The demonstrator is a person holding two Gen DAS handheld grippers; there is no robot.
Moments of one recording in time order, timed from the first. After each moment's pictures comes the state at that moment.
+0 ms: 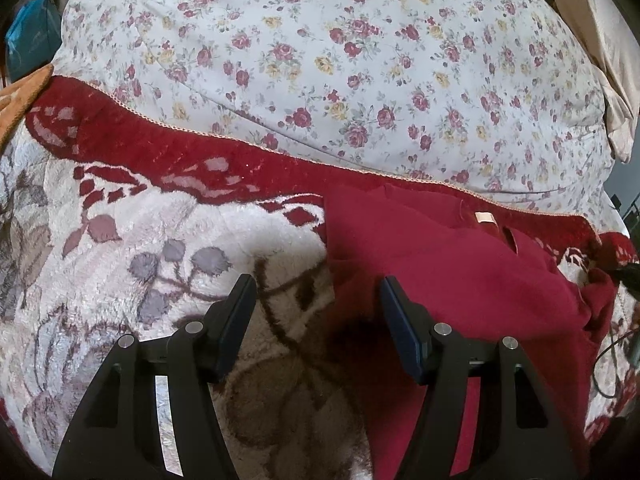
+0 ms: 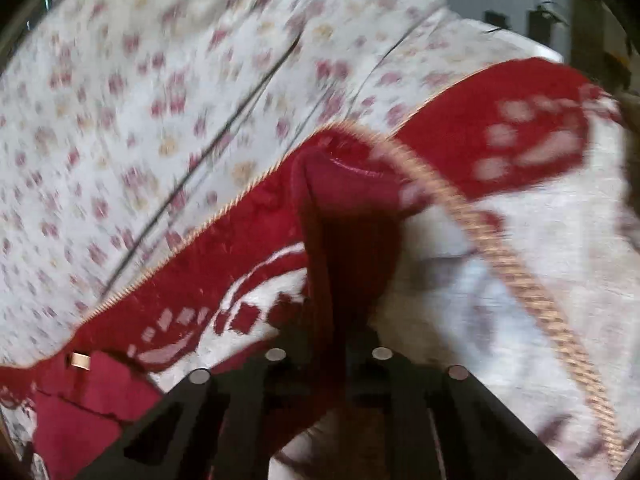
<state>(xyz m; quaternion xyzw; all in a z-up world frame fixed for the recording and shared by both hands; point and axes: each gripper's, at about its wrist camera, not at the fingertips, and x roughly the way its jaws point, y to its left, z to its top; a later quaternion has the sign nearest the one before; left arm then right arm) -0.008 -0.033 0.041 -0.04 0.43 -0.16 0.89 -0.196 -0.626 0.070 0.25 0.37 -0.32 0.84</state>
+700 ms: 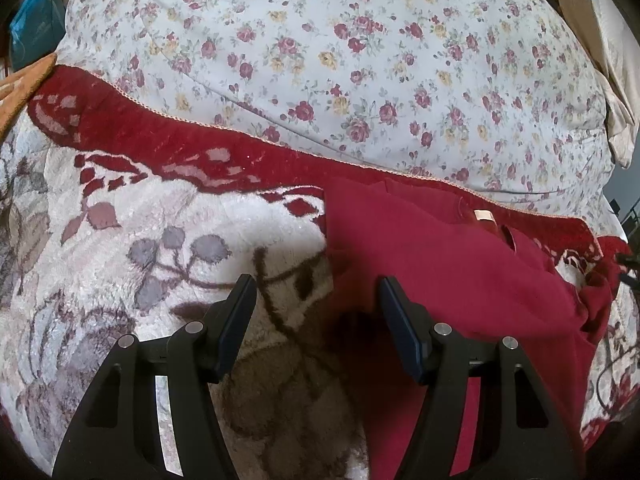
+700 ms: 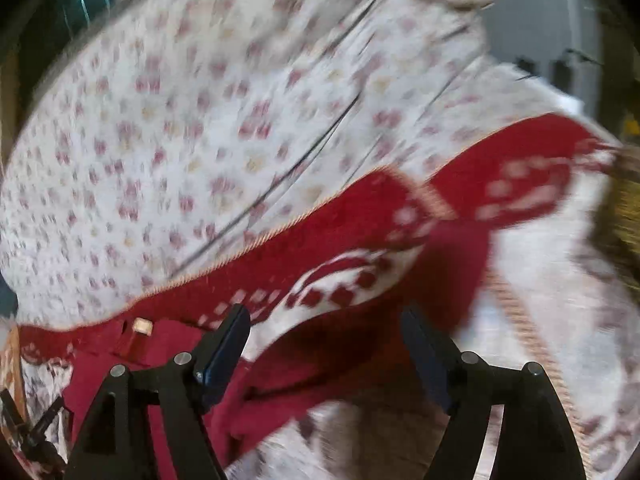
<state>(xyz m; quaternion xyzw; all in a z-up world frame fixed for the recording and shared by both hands) -0.012 -0.033 0.038 -0.05 0.43 -0.15 0.89 -0.166 -0.583 0.093 0.22 0.43 -0.24 0.84</state>
